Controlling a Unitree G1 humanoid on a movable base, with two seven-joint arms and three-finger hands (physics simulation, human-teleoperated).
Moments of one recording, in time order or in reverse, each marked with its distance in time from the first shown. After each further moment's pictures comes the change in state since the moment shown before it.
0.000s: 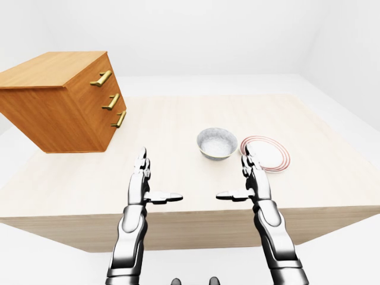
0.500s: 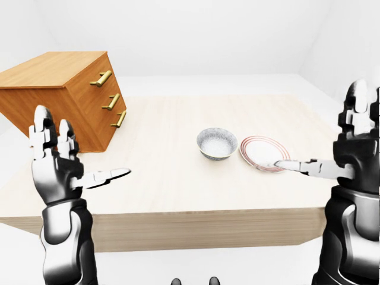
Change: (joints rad) left arm -0.032 0.115 0.333 -0.470 -0.167 0.078 0.019; right arm -0.084 -0.123 -0.312 -0.673 0.060 0.077 0.024
